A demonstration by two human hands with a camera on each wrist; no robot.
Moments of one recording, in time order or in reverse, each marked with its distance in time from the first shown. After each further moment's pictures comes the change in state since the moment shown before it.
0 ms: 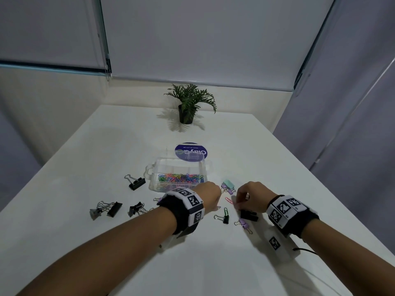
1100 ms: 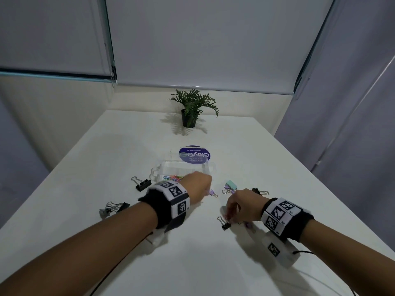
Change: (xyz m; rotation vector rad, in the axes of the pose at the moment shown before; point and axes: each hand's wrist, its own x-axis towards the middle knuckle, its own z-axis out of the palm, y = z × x) left_hand -0.029 -0.028 -0.025 -0.044 0.141 -0.058; right_hand -0.018 -0.040 0.003 -0.116 -0.210 -0.148
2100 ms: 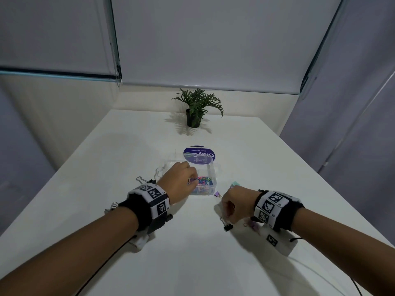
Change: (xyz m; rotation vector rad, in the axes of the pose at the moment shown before) left_hand -0.019 -0.052 0.006 -0.154 0.371 -0.043; right_hand 0.025 -0.017 -0.003 -0.109 -0.060 -0.125
